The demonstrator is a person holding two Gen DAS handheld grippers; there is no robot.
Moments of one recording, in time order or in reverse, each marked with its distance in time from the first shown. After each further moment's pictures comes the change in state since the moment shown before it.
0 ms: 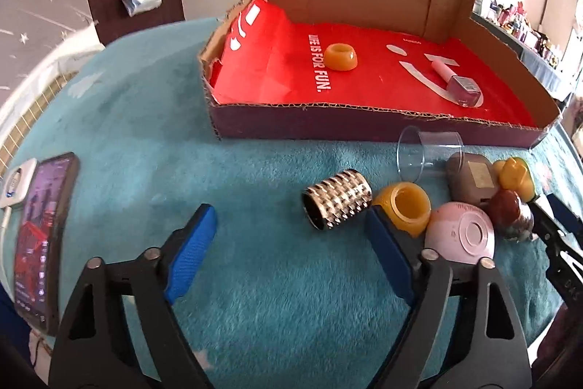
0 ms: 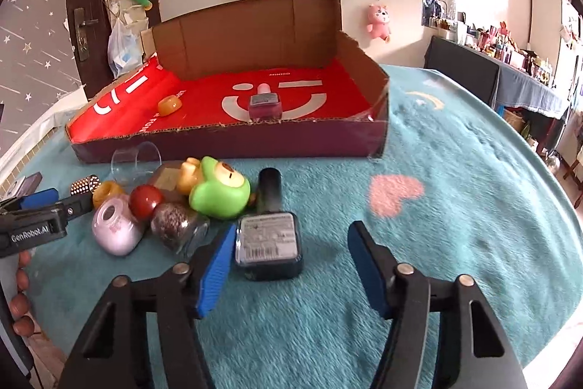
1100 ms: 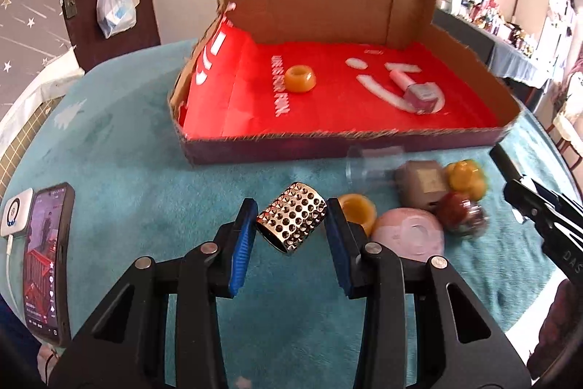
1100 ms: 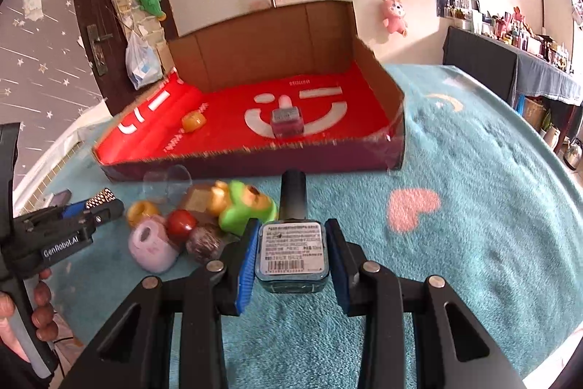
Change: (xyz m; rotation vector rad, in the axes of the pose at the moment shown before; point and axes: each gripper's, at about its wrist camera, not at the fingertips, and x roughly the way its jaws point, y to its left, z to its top) left arm -0.035 -0.022 0.009 0.089 -0.056 -0.078; right arm -0.018 -0.004 0.017 0.040 0.002 0.120
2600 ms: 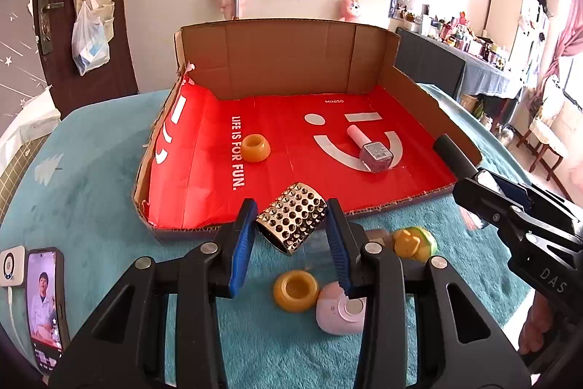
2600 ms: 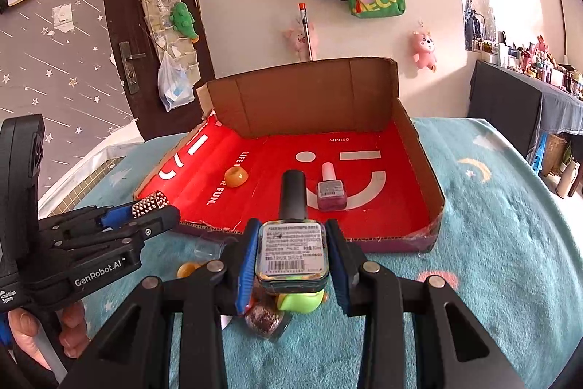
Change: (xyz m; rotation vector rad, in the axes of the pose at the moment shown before) left arm -0.014 -0.025 0.046 0.045 -0.098 -0.091; right arm -0.015 0.029 0.052 -0.065 -0.091 0.093
